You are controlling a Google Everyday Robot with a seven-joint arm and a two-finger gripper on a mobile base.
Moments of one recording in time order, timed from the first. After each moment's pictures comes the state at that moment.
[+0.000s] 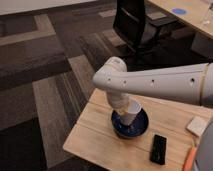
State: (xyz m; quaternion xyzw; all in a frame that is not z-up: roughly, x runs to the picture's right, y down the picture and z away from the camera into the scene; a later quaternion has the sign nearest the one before) arm 0.095 0.093 0.691 -0.20 0.26 0.40 0.85
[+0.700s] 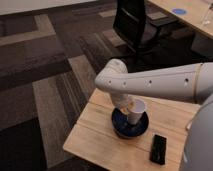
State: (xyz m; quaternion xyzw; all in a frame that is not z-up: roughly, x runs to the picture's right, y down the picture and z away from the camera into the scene) arm 0.108 0.101 0.703 -0.19 0.30 0.40 0.85
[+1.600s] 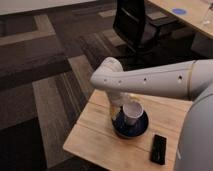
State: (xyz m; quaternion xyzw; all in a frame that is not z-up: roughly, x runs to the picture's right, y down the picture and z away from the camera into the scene) arm 0.102 0.086 0.696 -0.18 0.30 0.40 0.84
